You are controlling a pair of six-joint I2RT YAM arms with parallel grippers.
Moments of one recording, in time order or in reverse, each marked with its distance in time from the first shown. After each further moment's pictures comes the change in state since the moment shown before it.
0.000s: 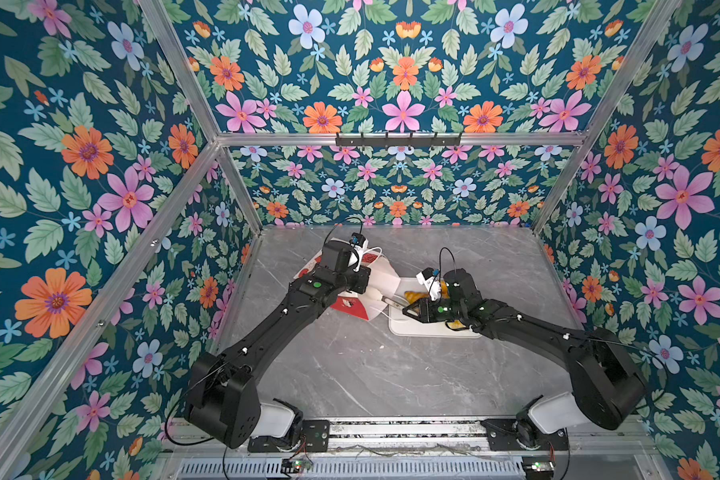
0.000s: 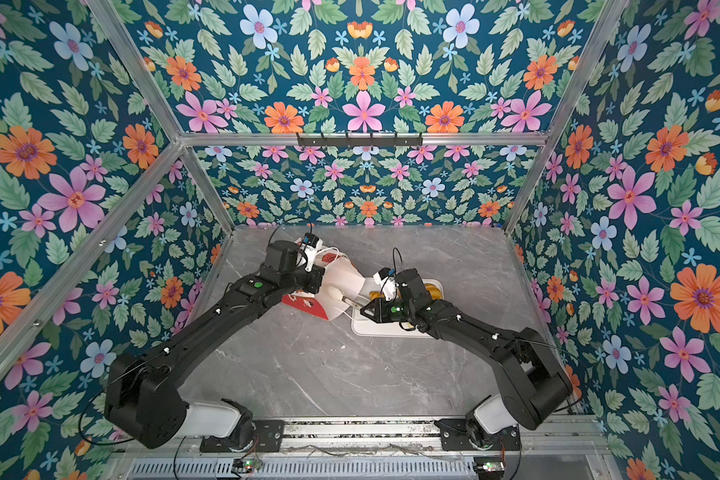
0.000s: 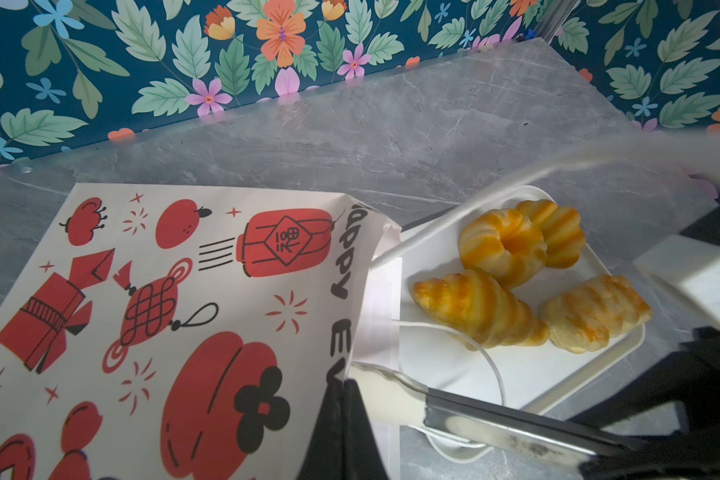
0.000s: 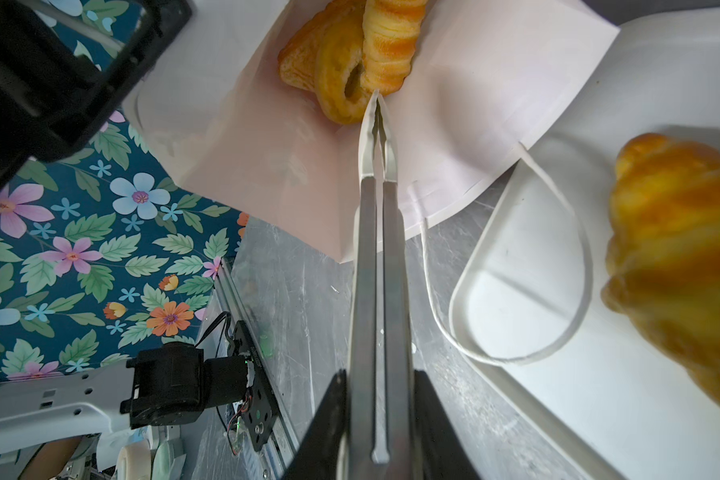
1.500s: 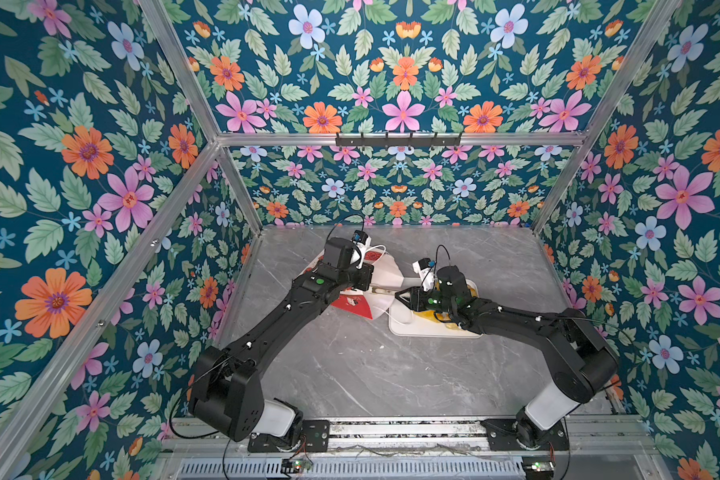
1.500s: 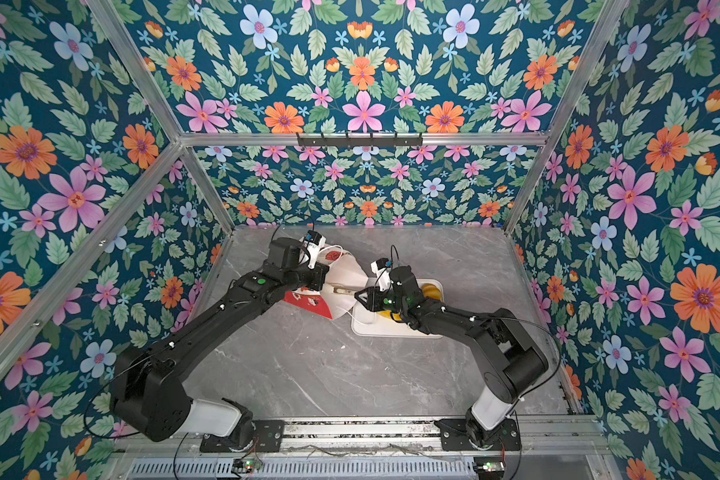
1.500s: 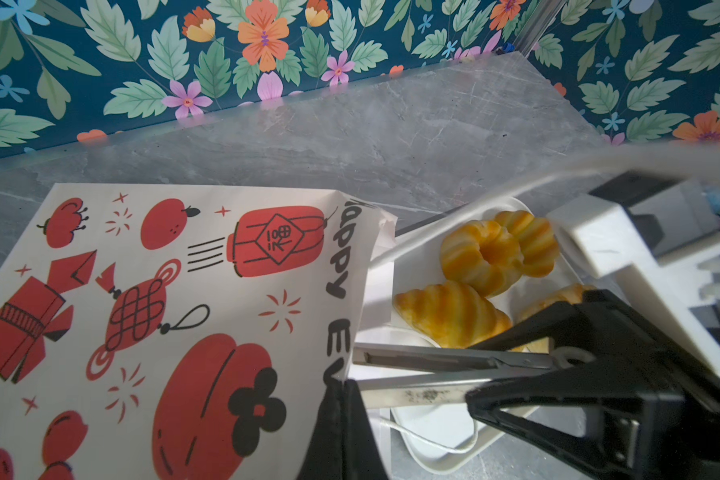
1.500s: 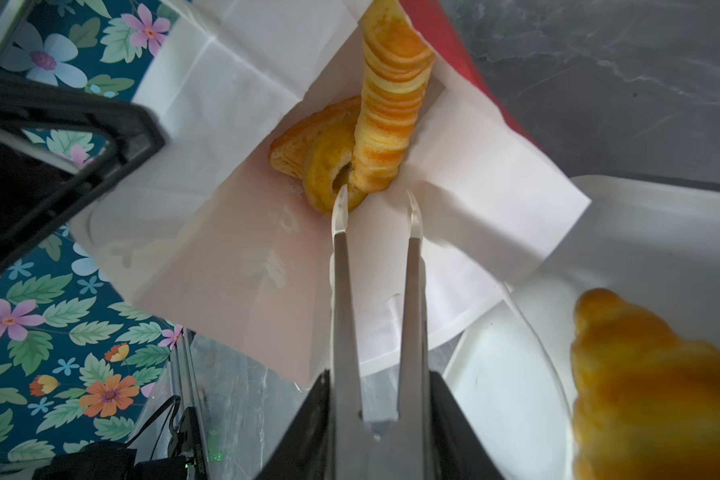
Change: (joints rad) left arm -0.008 0.033 0.026 0.020 0.047 -0.033; right arm 0.002 0.119 -0.025 0.330 0.136 0.004
